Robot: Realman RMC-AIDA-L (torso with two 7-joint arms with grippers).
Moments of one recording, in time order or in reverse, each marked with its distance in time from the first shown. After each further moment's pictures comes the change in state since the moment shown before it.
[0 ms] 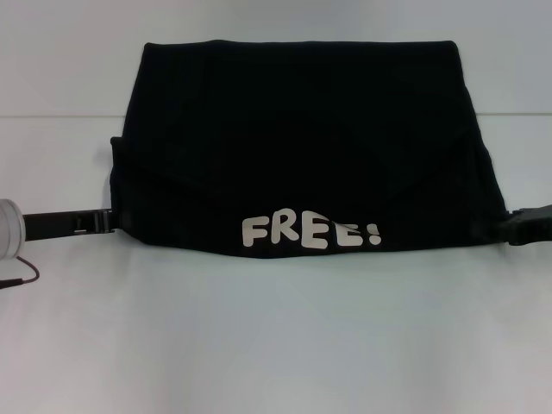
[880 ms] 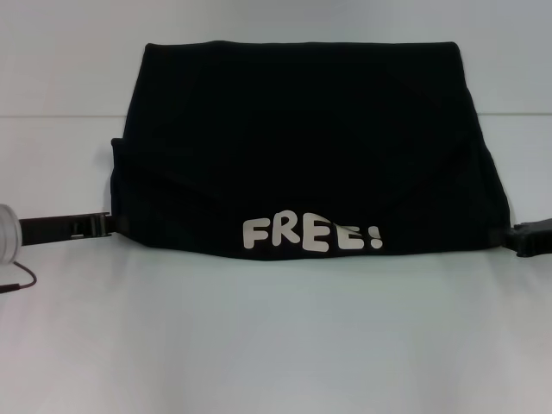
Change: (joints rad) left arm 0.012 -0.002 -0.008 0.004 0.000 0.008 -0.007; right arm -0.042 0.003 0.011 -0.012 0.031 -0.035 -0.021
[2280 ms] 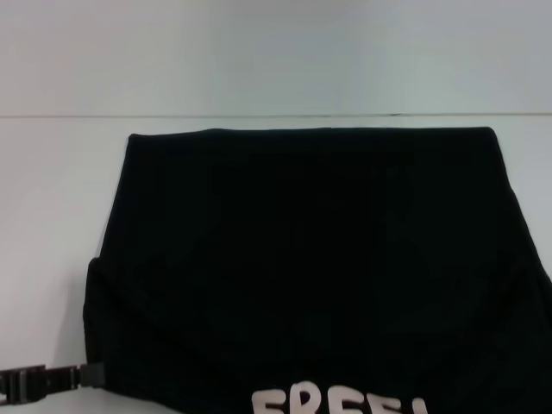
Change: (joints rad) left arm 0.262 -0.010 -0.250 0.166 0.037 0.824 0.040; right arm -0.424 -0.032 0.180 -0.106 0.047 -0.678 -0.190
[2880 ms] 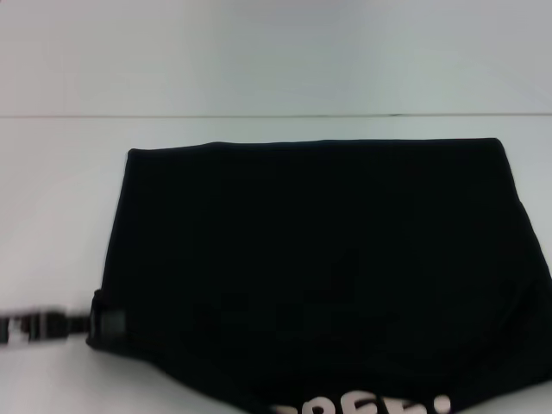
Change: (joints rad) left arm -0.115 0.035 -0.032 -0.058 0.023 0.006 -0.053; right arm 0.103 -0.033 0.116 0.000 -0.020 -0.061 0.006
